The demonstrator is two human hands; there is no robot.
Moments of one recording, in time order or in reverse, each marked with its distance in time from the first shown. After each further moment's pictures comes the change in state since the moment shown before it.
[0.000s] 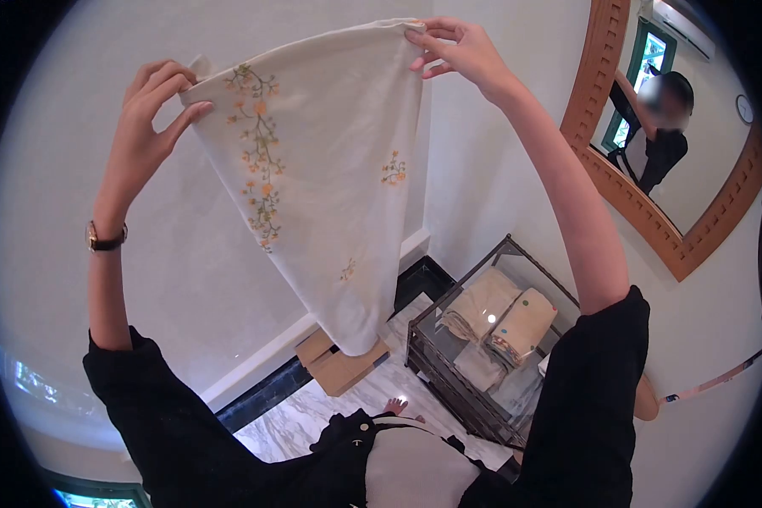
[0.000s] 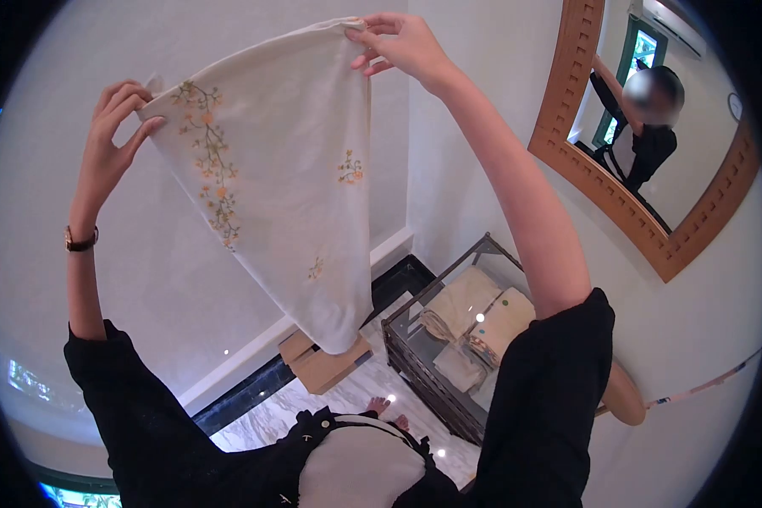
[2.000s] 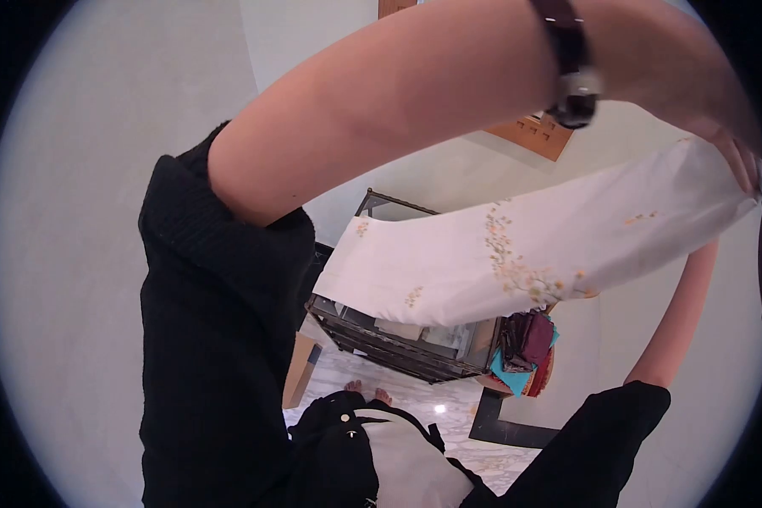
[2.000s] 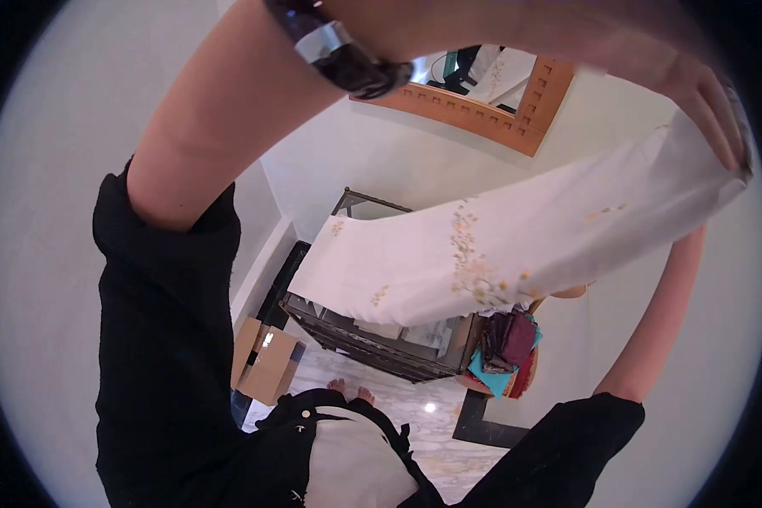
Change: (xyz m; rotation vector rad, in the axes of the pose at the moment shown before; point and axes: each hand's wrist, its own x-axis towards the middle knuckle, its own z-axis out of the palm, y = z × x) left_hand 0.075 0.264 -0.054 -1.791 0.039 1.013; right_hand -0.443 -0.287 -0.268 -0.341 1.057 0.193
